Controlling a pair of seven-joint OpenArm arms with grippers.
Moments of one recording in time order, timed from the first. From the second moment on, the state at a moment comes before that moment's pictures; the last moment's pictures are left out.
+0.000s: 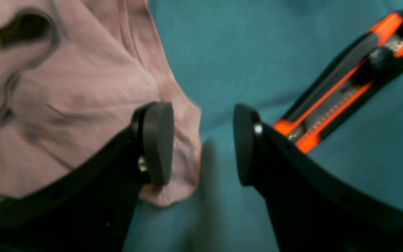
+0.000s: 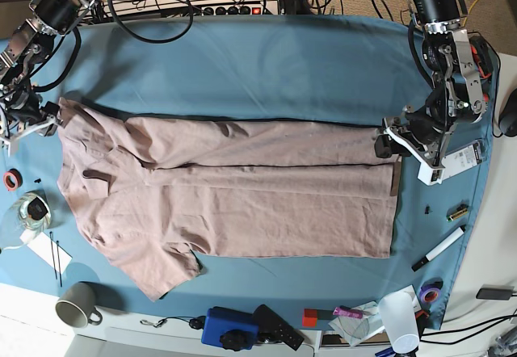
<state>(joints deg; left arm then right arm) 0.4 -8.6 -17.5 87.4 -31.2 -19.8 57.4 3.5 23.5 45.8 79.6 21.0 24.9 -64.6</state>
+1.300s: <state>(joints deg) 0.5 -9.6 -17.5 87.2 -32.5 -19.4 61.3 3.7 23.4 45.8 72.4 34.9 34.6 -69.4</state>
